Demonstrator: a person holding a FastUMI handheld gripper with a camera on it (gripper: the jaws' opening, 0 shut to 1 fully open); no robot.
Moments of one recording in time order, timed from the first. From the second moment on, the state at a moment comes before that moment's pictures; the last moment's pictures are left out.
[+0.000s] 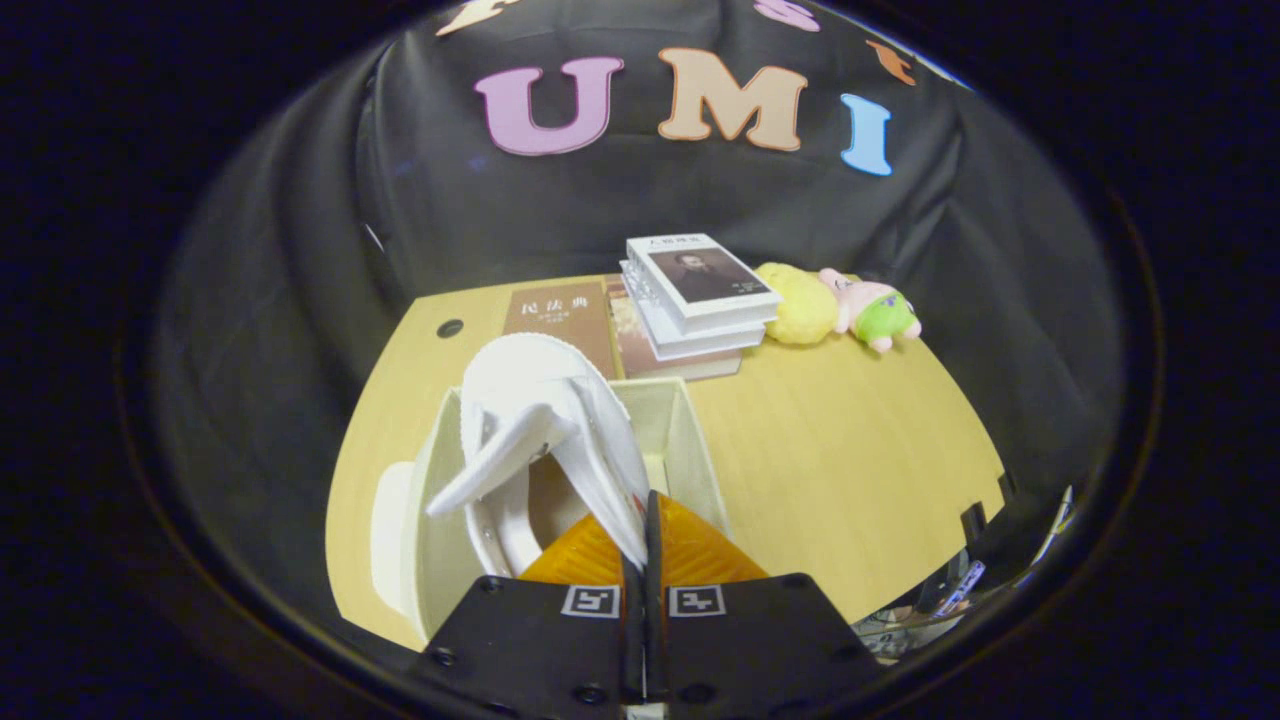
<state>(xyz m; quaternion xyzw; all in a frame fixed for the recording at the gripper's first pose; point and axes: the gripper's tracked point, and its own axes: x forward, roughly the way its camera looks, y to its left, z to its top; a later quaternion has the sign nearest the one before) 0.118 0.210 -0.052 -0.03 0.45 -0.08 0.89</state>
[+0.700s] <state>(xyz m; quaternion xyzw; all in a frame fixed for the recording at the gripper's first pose) 0.088 0.172 -0.121 -0.07 0.55 -0.14 0.82</state>
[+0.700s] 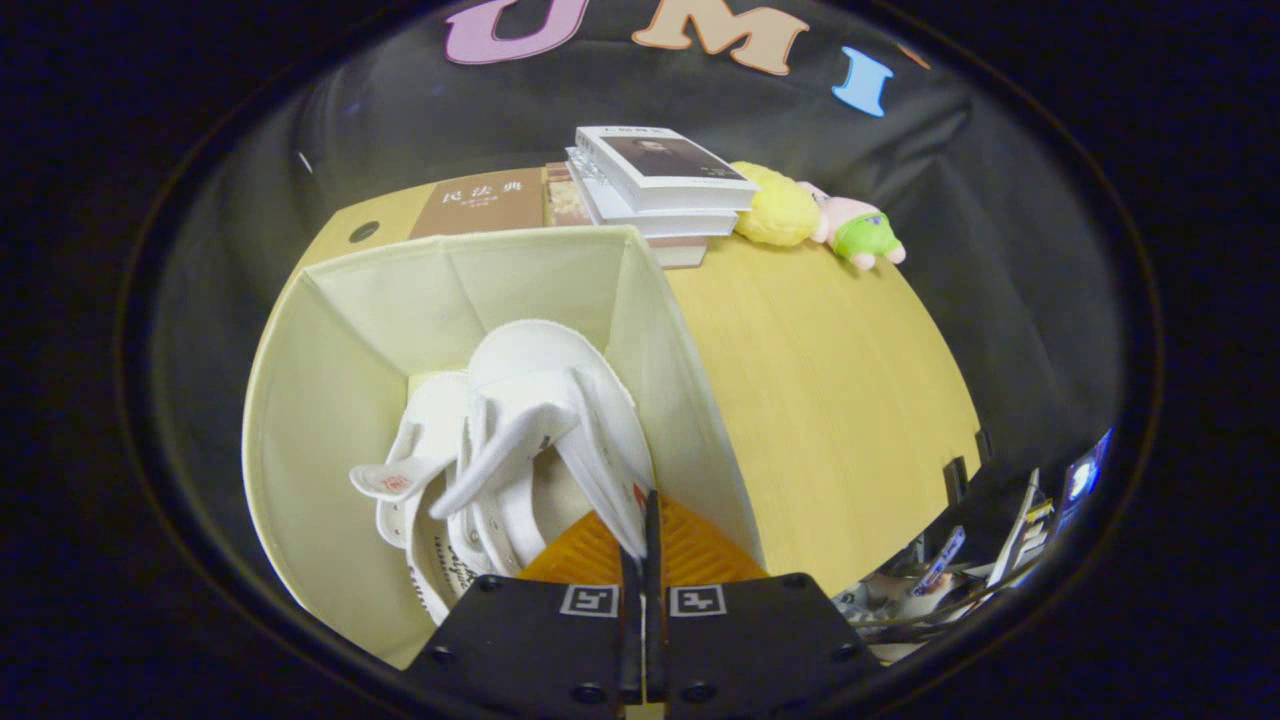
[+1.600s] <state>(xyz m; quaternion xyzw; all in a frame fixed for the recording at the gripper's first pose) 0.101 0.189 0.001 0.06 0.32 -0.01 0.95</state>
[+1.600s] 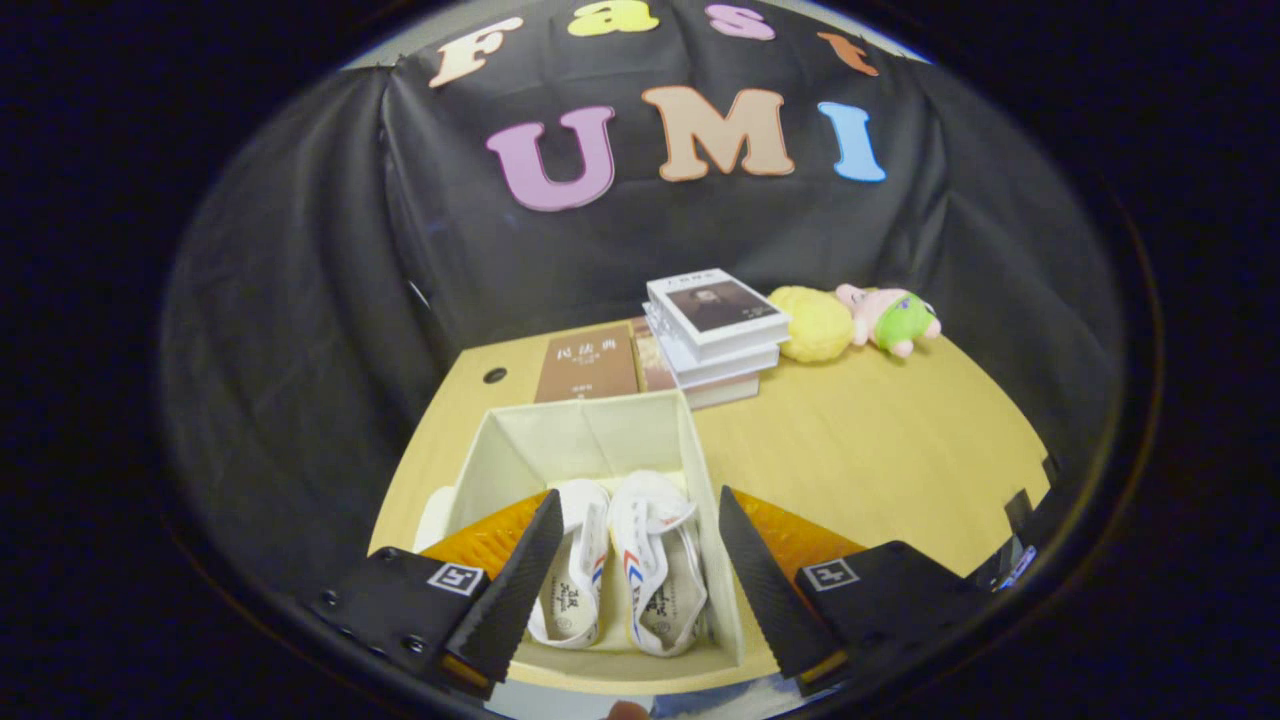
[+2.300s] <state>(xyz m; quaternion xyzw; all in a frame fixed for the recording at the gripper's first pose) 0.101 0.011 0.030 -0.03 0.07 -0.03 1.00</state>
